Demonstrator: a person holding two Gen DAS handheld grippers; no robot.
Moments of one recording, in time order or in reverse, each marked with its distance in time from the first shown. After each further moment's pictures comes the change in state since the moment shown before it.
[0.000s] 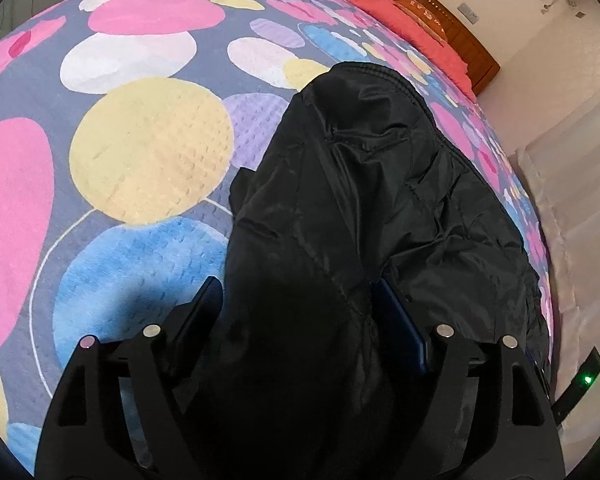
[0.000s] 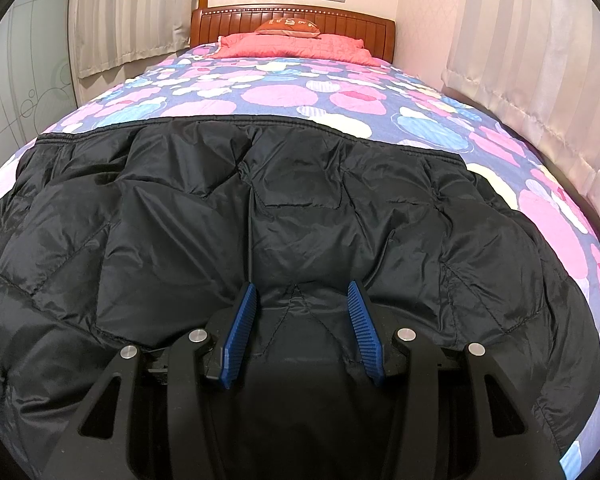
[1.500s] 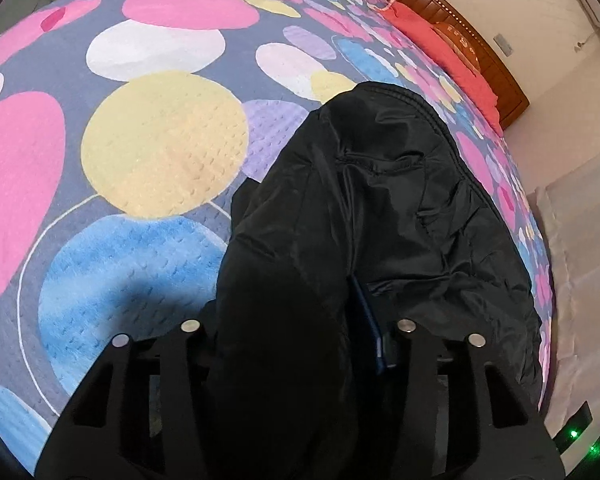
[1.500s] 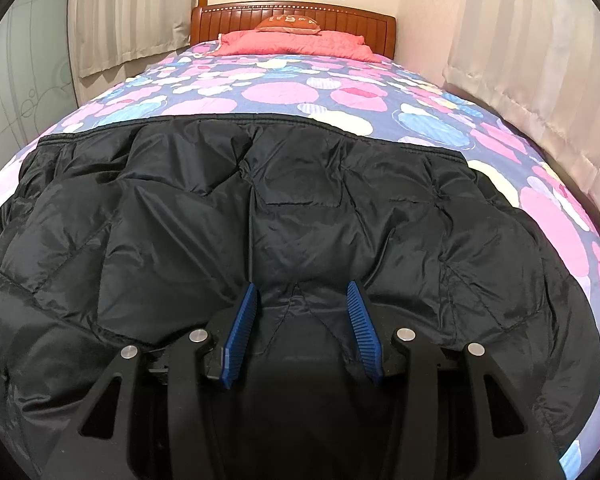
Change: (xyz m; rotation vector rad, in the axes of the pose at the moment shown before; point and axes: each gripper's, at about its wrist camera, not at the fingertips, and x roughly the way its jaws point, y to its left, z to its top) left arm 0.002 -0.005 0.003 -0.135 -0.046 0.055; right arm -0.001 -0.001 0.002 0.003 0.004 0.006
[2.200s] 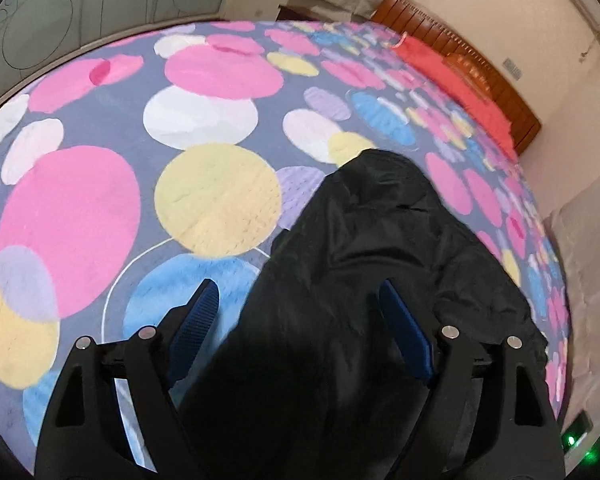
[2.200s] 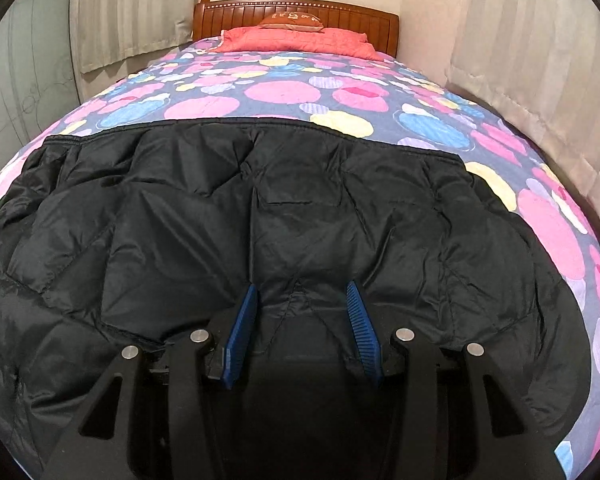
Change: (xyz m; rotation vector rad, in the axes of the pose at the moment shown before) left arm -0.050 -0.002 0.009 -0.005 -0.121 0.116; right arm -0.008 0.002 0.001 -0.008 0.017 0.000
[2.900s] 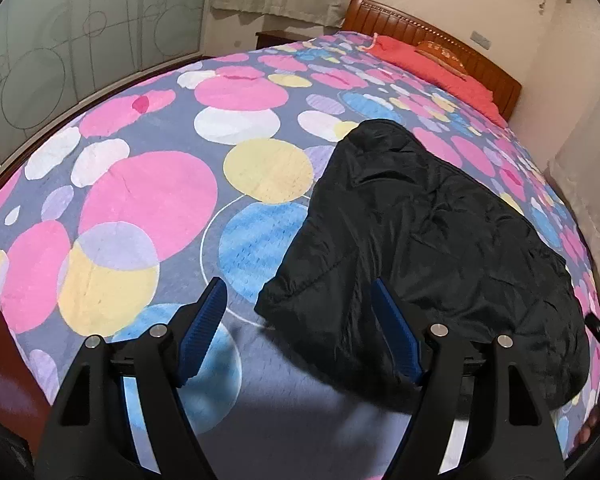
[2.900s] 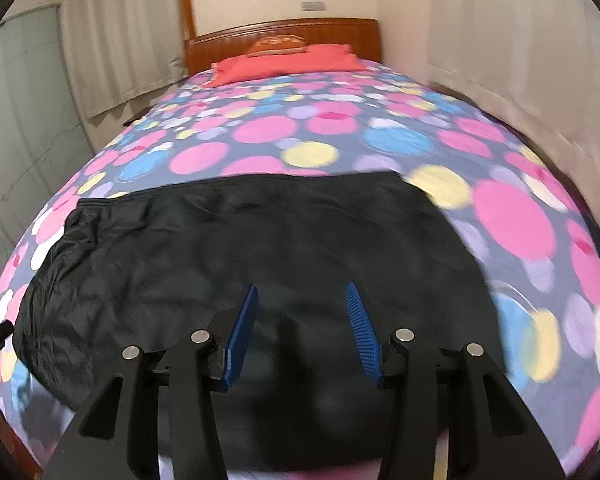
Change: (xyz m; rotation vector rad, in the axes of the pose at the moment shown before) left arm -0.080 0.026 -0.071 0.195 -0.100 0.054; right arm -0.073 -0.060 0.011 0.107 -0.051 0.102
